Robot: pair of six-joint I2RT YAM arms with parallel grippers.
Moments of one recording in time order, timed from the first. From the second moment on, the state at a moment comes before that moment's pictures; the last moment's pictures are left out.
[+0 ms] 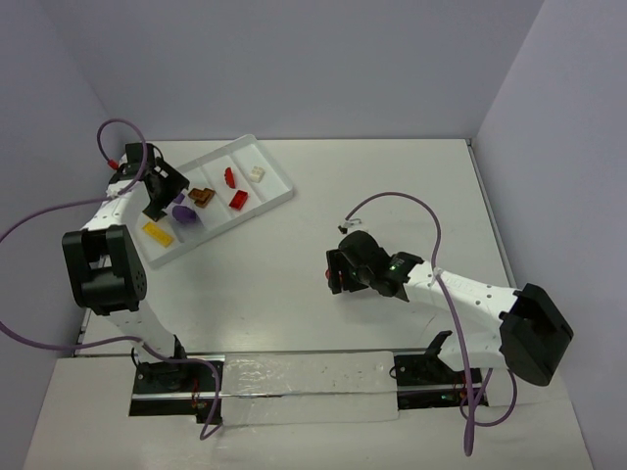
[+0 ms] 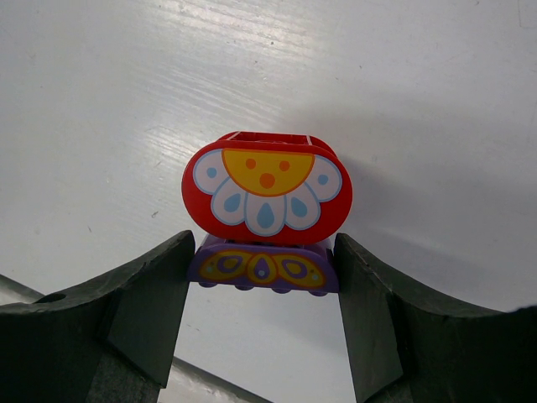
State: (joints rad) left arm 0.11 1.77 1.35 -0.50 -0.10 -0.74; right arm 0.82 1.25 0.72 -0.37 0.15 0.53
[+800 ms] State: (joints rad) left arm -0.41 1.54 0.96 -0.09 0.56 -0.76; right arm 0.82 1.21 0.73 -0.35 0.08 0.52
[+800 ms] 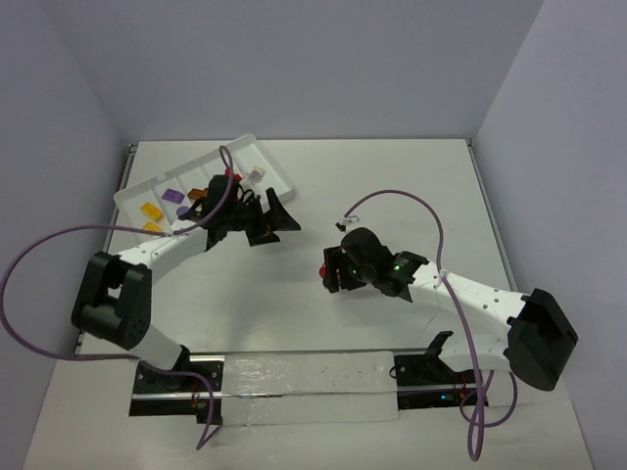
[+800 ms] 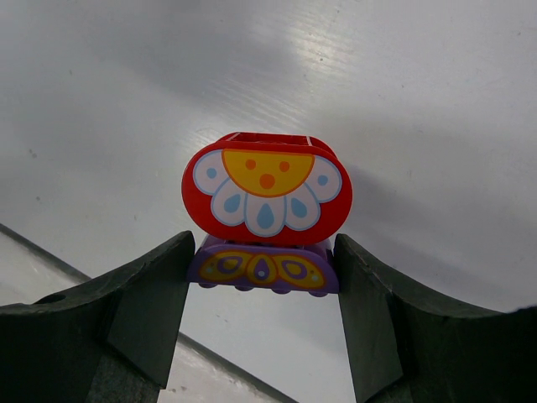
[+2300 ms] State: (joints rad) left arm -0.65 1.85 0.99 0.21 0.87 -0.96; right arm 0.82 1.19 0.75 -0.37 0.12 0.51
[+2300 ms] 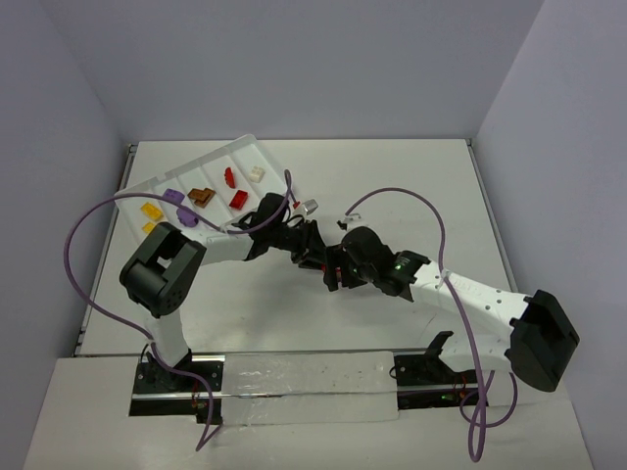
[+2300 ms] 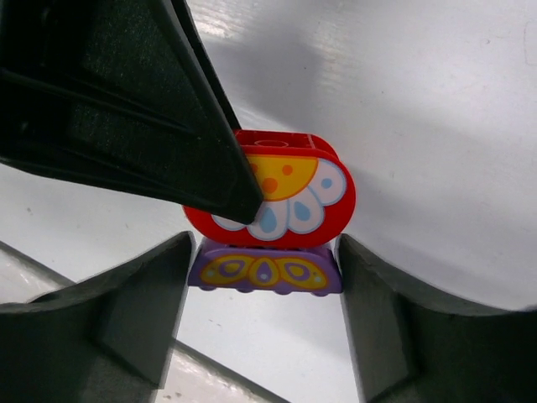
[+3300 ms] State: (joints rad) left arm -0.49 1.73 0.67 1.19 0.82 -1.62; right arm 0.44 0.94 0.55 0.14 -0.53 0.82
